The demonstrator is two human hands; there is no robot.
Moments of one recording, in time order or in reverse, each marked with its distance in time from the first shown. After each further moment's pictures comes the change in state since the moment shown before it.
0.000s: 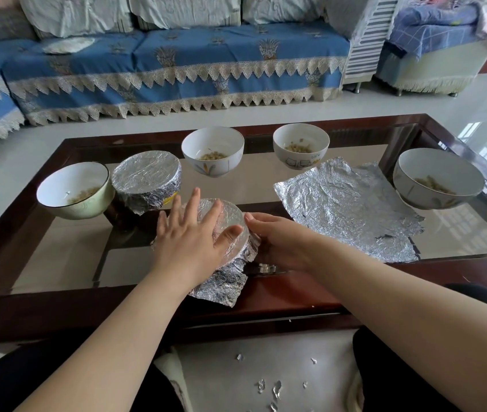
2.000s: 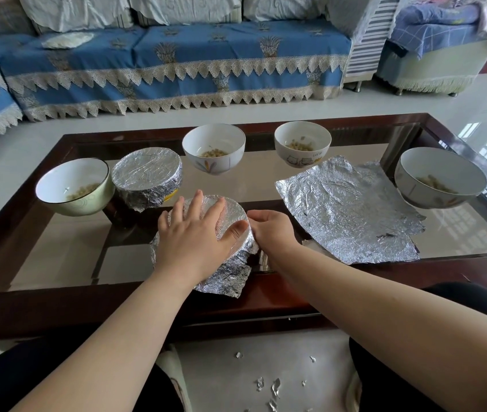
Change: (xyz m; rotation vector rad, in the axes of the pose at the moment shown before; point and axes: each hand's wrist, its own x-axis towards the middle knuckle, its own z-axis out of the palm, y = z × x) left_hand 0.003 0.006 0.000 -0.052 0.018 -0.053; right_hand 0.027 0.017 0.016 -0.309 0.592 -0.222
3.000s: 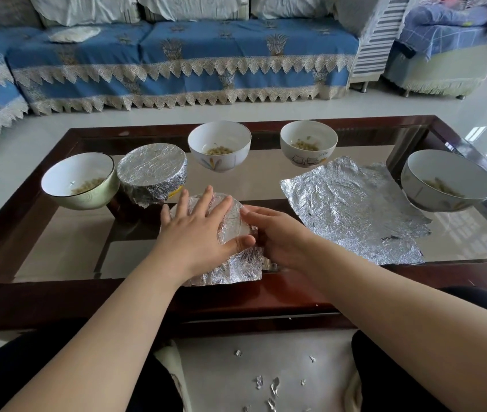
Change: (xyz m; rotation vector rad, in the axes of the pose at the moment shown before) left_hand 0.004 -0.013 -0.009 0.074 -0.155 0.117; right_hand -0.015 -0.022 -0.016 0.439 -0.506 0.190
